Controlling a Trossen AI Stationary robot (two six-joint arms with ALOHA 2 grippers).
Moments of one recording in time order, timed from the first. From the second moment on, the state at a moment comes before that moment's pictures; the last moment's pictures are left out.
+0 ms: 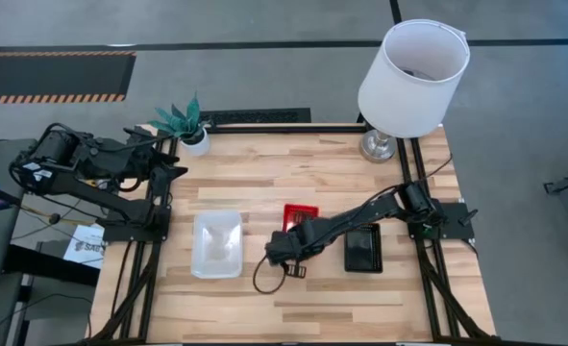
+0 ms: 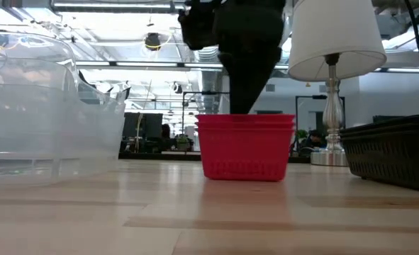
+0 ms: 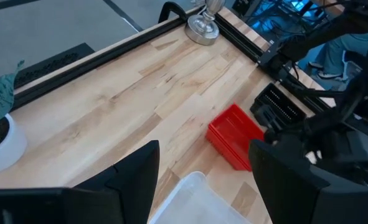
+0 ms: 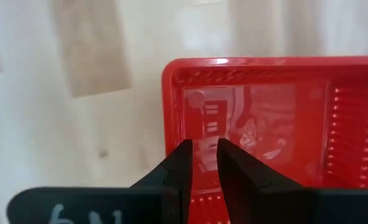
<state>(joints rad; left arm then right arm) -0.18 0.86 1.49 -1.32 -0.45 -0.82 0.30 2.15 1.80 -1.05 0.21 0.44</state>
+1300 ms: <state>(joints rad) -0.24 0.65 1.33 -0.90 -0.43 -0.37 0.70 1.05 1.48 -1.01 0.84 0.45</state>
